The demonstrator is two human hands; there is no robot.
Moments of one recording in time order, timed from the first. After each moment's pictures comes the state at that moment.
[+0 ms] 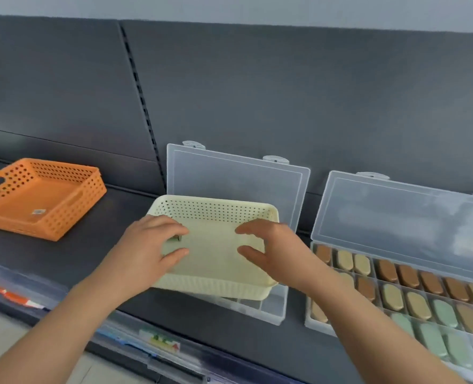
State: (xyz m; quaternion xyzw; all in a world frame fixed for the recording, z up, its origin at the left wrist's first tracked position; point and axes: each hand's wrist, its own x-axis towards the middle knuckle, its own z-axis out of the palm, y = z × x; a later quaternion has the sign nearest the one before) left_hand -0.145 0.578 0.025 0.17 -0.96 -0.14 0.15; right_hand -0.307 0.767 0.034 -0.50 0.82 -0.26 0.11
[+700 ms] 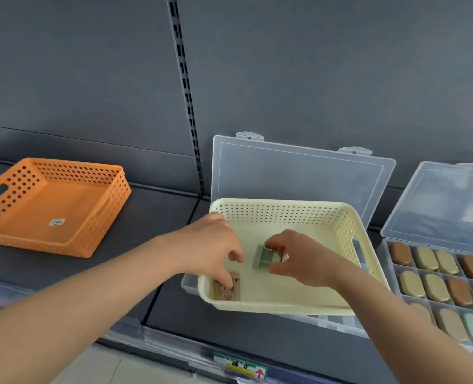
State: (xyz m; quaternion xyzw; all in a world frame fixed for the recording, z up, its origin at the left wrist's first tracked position) left_hand -0.187 0.462 0.015 -0.06 -0.98 -0.05 -0.19; right_hand -0.291 0.641 -0.015 -0.43 0.85 -0.16 0.26
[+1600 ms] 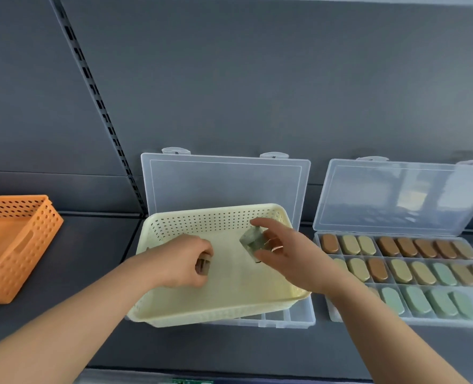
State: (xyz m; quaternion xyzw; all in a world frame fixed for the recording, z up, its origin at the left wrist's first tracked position) left_hand -0.230 0.502 -0.016 0.03 -0.97 -0.18 -0.17; right_hand -0.304 0.727 0.011 -0.33 0.86 -0.34 0.20
